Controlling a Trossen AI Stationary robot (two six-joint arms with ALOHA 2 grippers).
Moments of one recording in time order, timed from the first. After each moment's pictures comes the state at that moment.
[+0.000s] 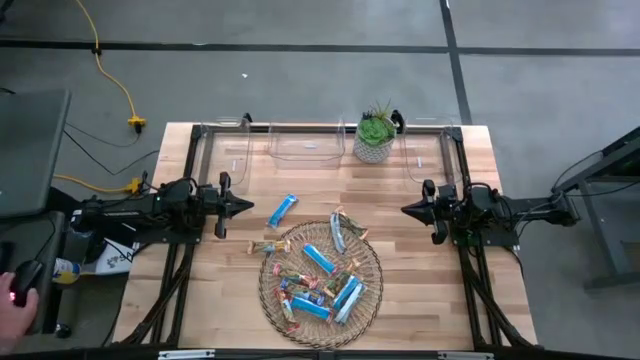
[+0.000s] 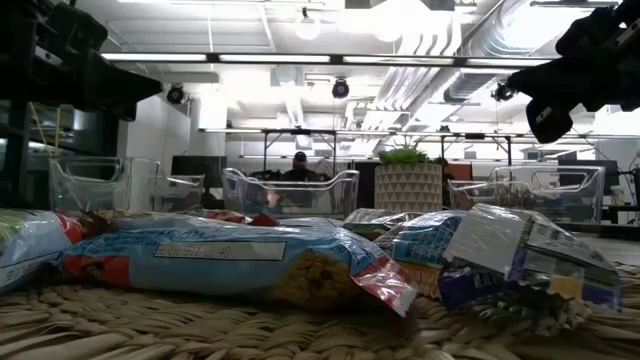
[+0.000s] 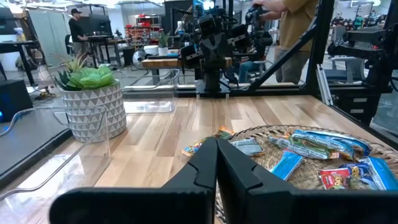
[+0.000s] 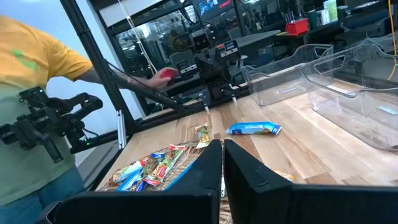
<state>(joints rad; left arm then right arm) 0.06 0.01 0.02 0.00 0.03 0.05 0.07 0.02 0.01 0.04 0.06 0.36</state>
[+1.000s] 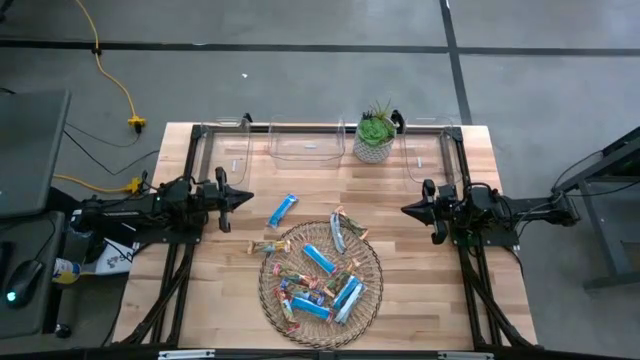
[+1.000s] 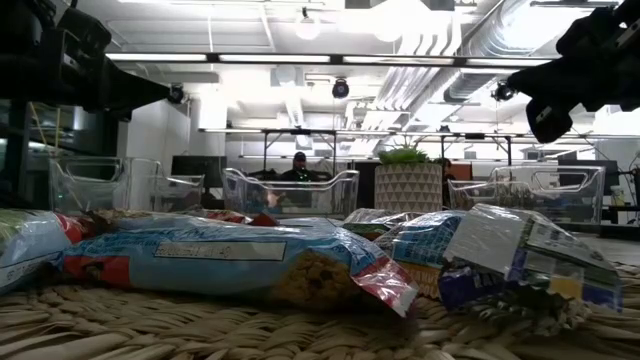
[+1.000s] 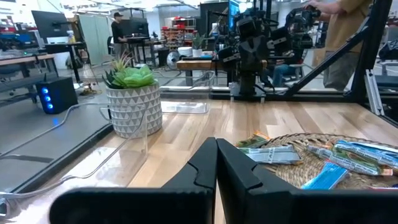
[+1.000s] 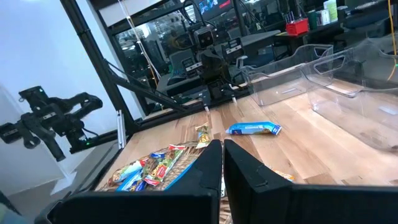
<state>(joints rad) 0.06 0.01 0.02 0.01 -0.13 0.05 0.07 0.02 0.01 0.04 0.06 0.33</state>
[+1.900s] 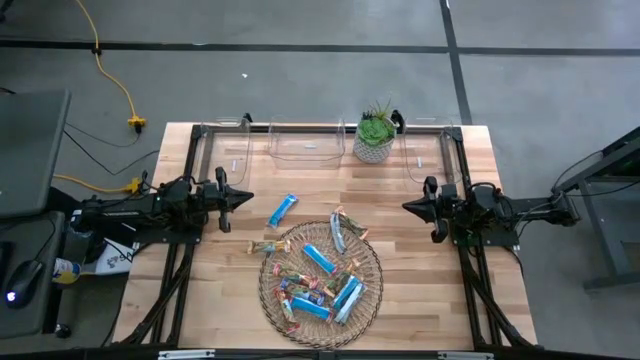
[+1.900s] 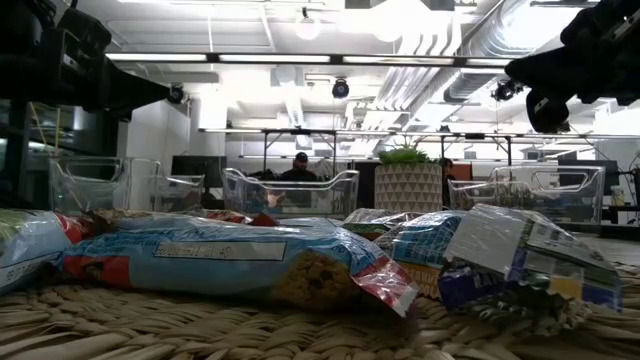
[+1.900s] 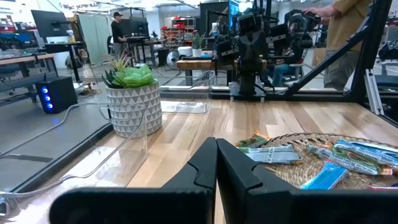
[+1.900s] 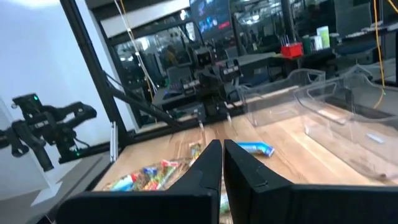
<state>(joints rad) 0.06 0.01 0.02 0.01 -0.13 0.05 0.07 0.02 0.01 0.11 0.09 0.29</state>
